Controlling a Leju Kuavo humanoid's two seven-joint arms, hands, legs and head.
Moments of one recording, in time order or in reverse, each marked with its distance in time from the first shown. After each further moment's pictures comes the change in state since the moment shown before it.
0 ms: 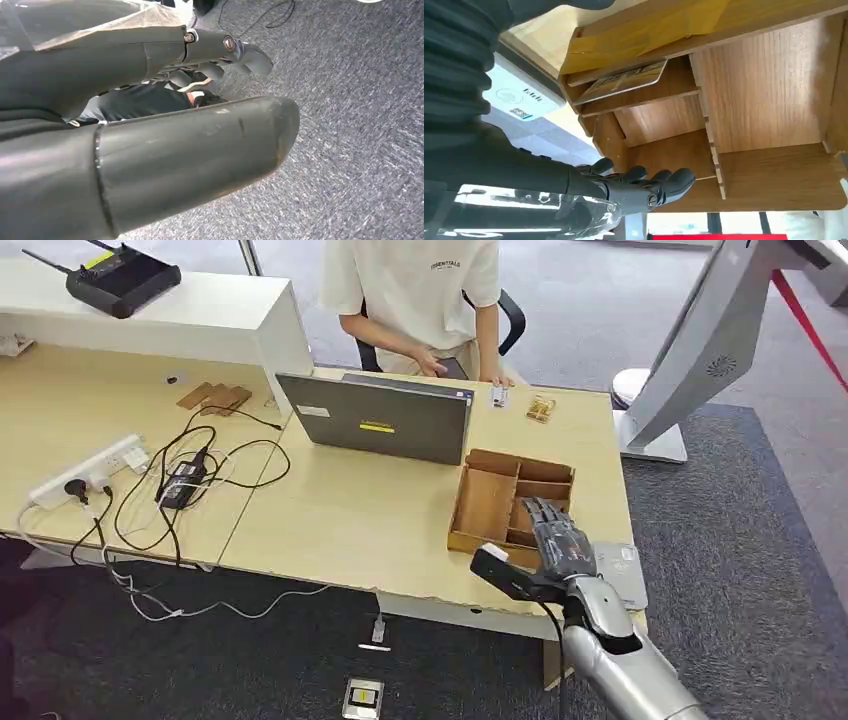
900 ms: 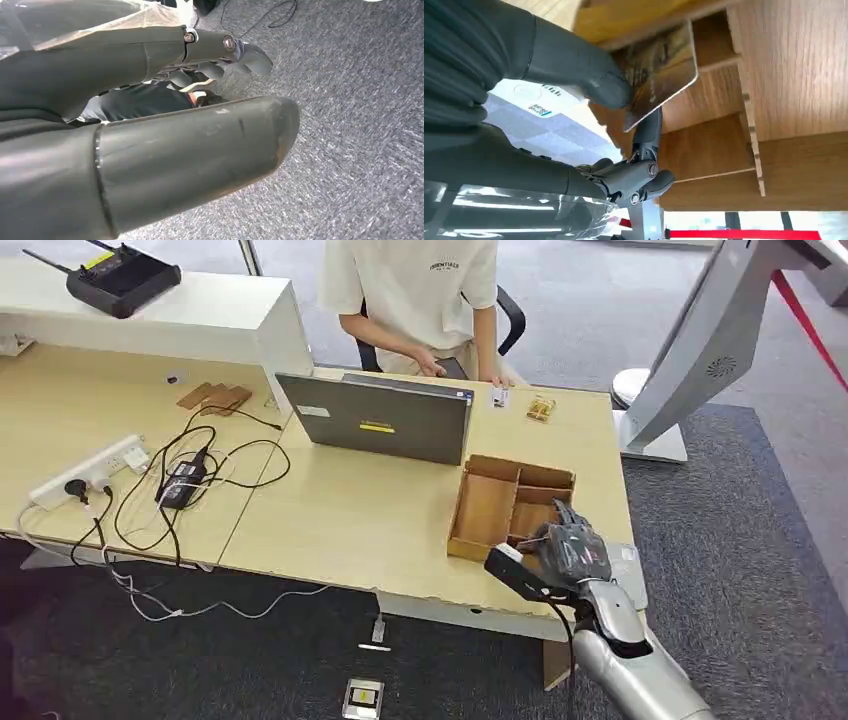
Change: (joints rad) left arm 0.000 0.001 0.000 0.010 -0.001 0.000 -0.003; right arm 0.009 -0.035 -0.001 0.011 -0.003 -0.050 0.029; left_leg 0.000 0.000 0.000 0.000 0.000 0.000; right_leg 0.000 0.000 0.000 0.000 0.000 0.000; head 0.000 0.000
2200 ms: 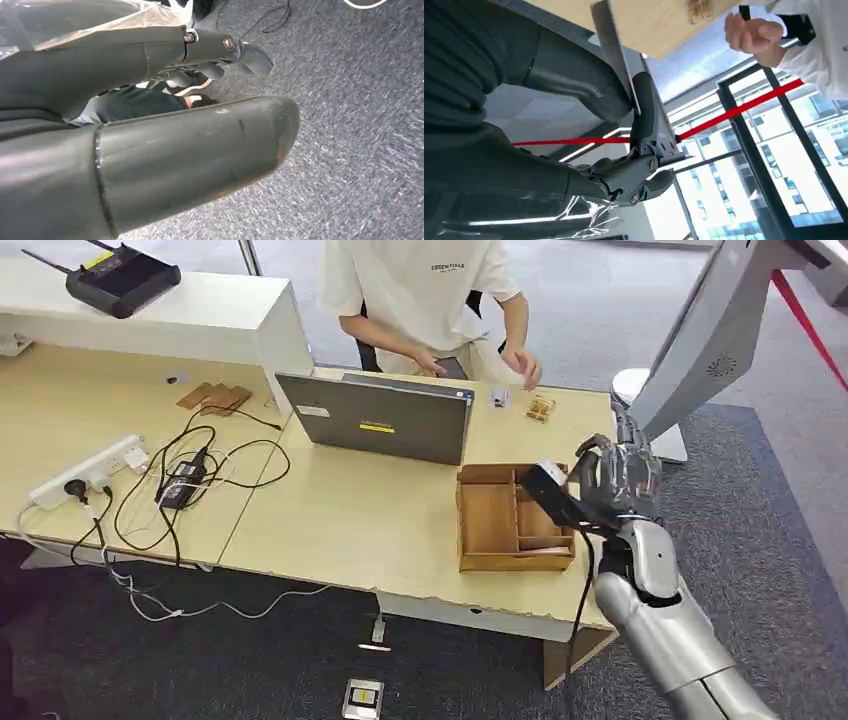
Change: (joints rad) left arm -0.014 -0.006 0.000 0.005 -0.018 -0.001 -0.011; right arm -0.134 -0.004 -0.124 -0.112 0.043 -0.201 0.028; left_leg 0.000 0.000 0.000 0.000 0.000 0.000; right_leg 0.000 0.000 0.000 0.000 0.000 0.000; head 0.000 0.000
